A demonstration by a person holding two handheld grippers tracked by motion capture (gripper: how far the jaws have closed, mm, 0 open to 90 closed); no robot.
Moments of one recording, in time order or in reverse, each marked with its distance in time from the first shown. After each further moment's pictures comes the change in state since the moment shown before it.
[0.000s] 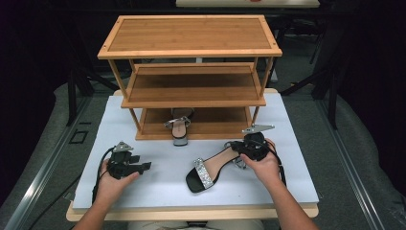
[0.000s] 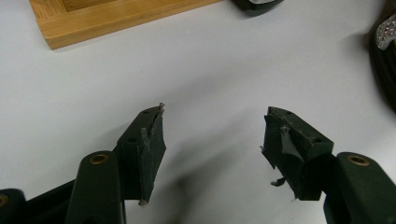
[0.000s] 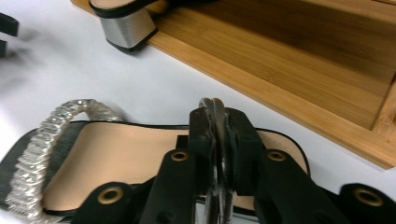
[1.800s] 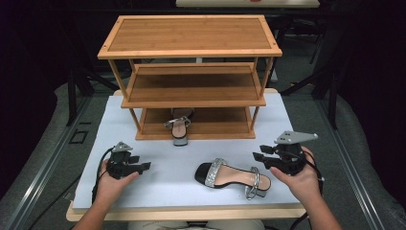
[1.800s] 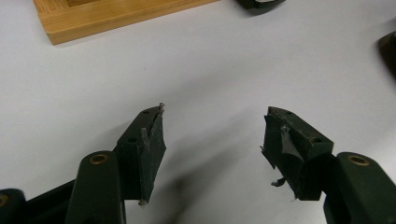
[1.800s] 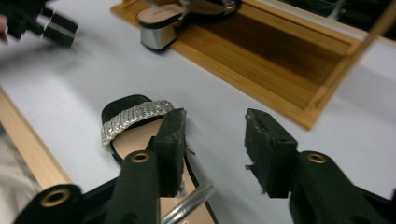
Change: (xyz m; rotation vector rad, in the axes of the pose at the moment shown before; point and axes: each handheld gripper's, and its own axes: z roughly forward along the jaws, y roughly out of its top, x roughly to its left) left arm 0.003 -0.002 0.001 0.001 -0.002 -0.014; right arm 0.010 -0.007 -0.116 -0.051 -0.007 -0.090
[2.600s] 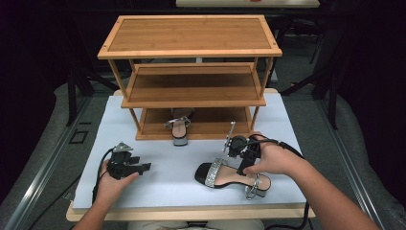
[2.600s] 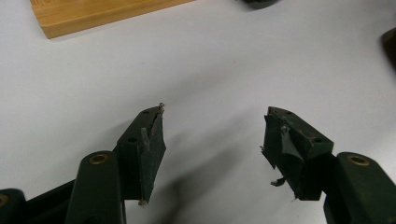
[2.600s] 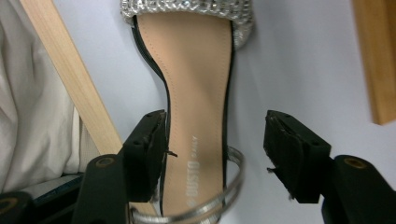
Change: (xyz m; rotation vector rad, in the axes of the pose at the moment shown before) left arm 0.000 -0.001 0.002 0.014 -0.003 -0.001; right arm 0.046 0.057 0.089 0.787 0.129 -0.496
